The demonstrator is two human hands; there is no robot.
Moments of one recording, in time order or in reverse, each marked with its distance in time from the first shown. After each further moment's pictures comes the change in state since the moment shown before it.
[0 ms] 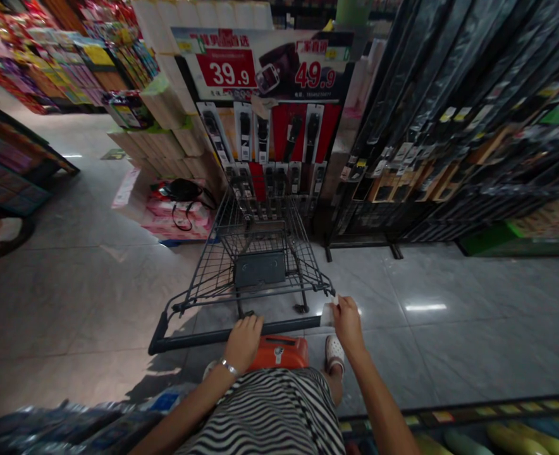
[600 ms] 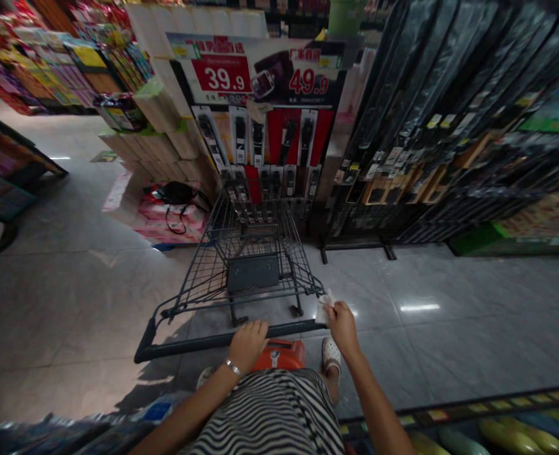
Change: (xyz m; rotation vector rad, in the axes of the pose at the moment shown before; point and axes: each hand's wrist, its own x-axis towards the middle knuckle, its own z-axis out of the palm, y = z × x) left_hand 0.010 0.012 0.001 -0.033 -0.051 0.027; right_hand -0.004 0.004 0.004 0.077 0.015 0.106
